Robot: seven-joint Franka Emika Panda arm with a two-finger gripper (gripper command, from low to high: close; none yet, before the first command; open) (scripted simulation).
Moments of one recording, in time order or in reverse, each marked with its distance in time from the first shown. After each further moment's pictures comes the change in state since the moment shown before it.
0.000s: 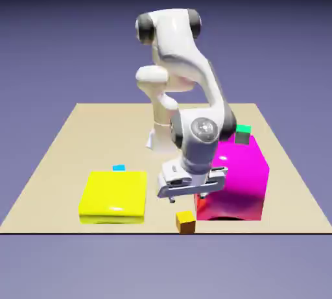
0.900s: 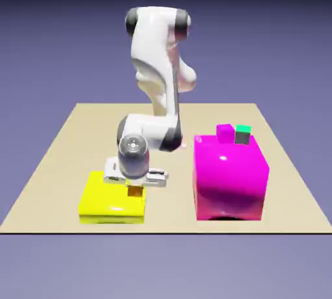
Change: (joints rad) arm -0.093 -0.227 -0.328 -0.366 0.060 0.001 -0.050
